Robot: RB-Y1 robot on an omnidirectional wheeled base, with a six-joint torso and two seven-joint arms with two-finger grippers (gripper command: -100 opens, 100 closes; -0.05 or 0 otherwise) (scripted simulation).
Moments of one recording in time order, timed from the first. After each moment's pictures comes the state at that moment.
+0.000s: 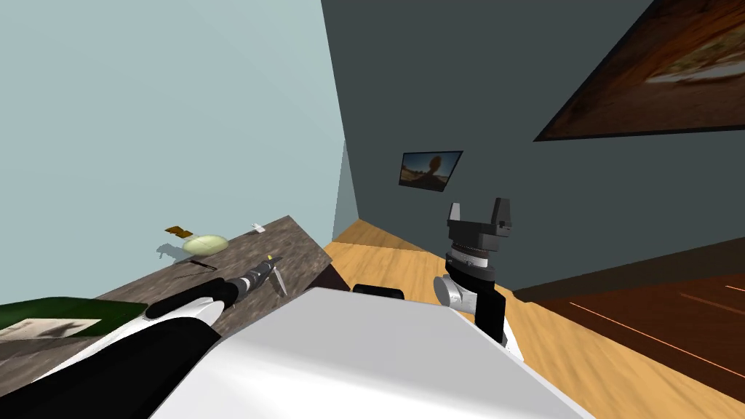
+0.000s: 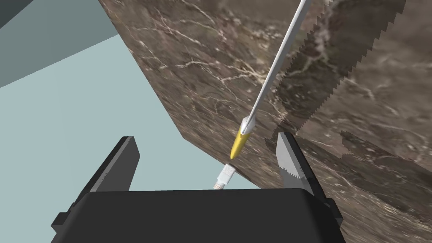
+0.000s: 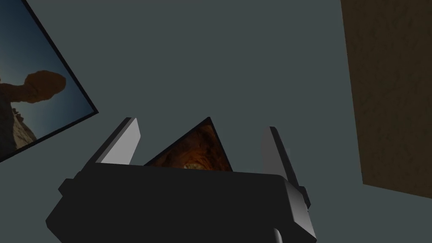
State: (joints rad) left arm 0.99 0.77 0.49 -2.02 0.85 0.50 -0.45; right arm 0.46 -0.03 0.04 -2.38 -0.10 -0.54 -0.05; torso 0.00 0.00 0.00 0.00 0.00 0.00
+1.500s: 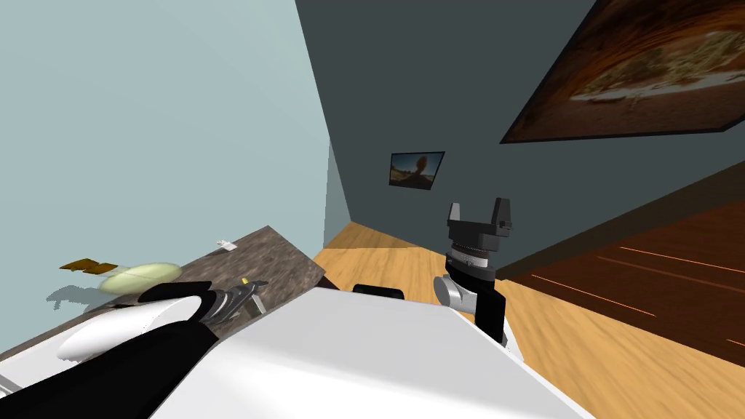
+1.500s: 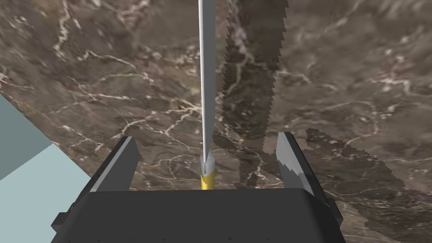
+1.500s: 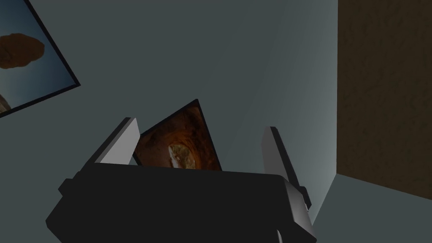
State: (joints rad) left arm 1.10 1.00 0.53 -1.92 1.11 0.87 -0.56; right arm 0.46 -0.03 0.04 -2.38 -0.10 -0.54 -0.05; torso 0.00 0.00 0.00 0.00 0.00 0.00
